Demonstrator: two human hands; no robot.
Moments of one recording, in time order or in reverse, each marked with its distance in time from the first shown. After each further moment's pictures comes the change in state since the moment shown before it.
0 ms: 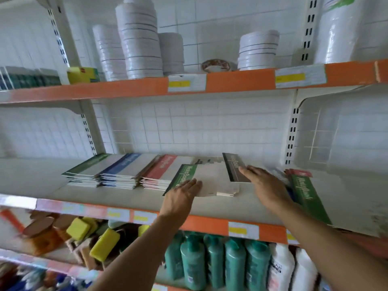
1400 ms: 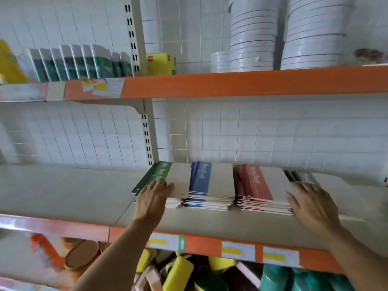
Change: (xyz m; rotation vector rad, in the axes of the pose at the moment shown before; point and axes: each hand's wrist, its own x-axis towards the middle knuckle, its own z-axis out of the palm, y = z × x) left_hand -0.039 -0.430 -0.051 0.252 0.159 -0.023; right_hand 0.129 -0.217 0.113 -0.220 0.388 0.160
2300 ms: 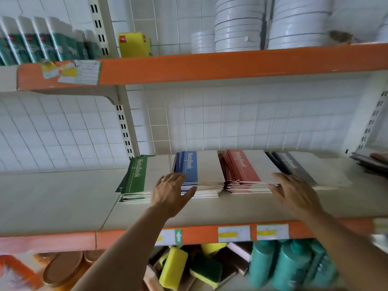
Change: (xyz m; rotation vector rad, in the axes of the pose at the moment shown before) left_hand 0.027 0.040 0.014 -0.269 -0.375 0.008; right_hand -0.024 -0.036 -0.032 0.056 -0.336 0.206
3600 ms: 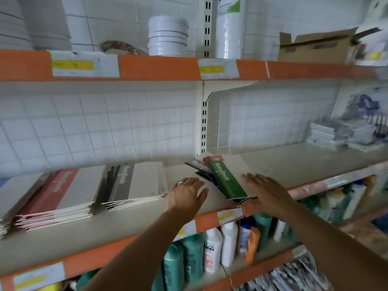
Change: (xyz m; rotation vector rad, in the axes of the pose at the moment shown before) left_hand 0.082 0.520 0.107 -0.201 0.016 0.401; right_hand -0.067 0.432 -0.089 -0.291 -0.362 0.078
